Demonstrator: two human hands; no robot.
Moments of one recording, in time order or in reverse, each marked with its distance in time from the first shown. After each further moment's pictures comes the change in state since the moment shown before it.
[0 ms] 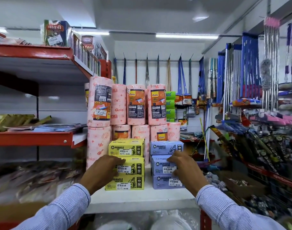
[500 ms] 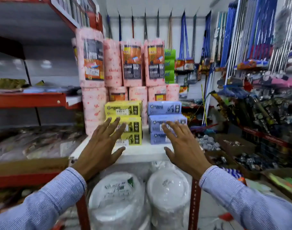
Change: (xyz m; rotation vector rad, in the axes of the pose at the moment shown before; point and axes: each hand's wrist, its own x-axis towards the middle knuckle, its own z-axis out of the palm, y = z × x) left_hand -0.058 0.020 0.029 0.195 0.154 0.180; right_hand -0.069 -0.018 0.011 -0.111 0.013 -0.111
